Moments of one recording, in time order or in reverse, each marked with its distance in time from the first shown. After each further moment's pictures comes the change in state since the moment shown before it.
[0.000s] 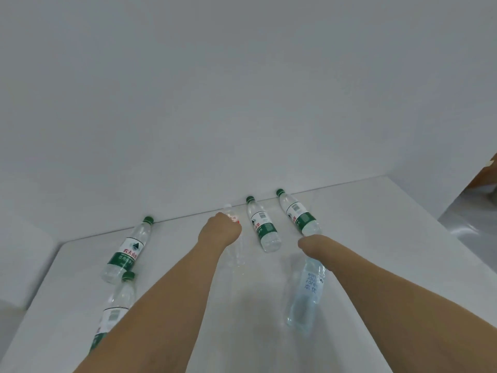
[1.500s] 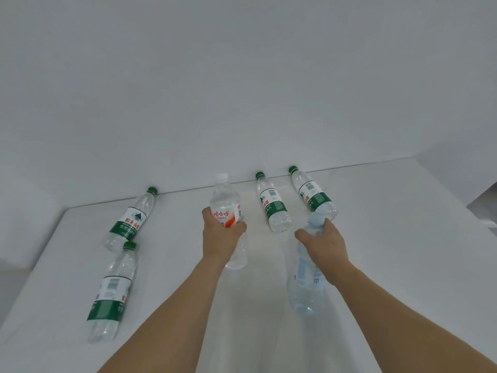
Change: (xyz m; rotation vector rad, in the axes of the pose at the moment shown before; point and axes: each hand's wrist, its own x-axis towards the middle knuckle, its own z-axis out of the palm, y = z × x) left_hand -0.004 -0.062 0.074 -0.793 0.272 0.048; right_hand 0.031 0.044 0.053 0.498 0.199 -0.347
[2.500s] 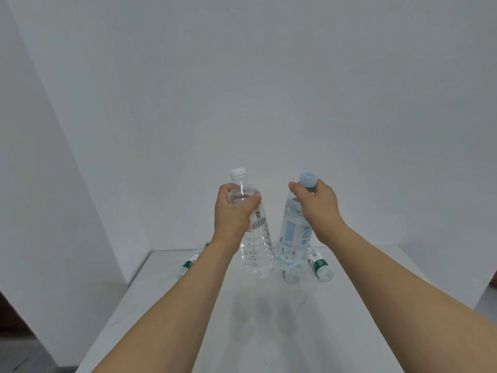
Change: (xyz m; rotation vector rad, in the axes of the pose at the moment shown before) left_hand -0.266 0.273 -0.163 -0.464 0.029 0.441; right_hand -0.271 -0.262 -0.139 0.358 -0.117 -0.598
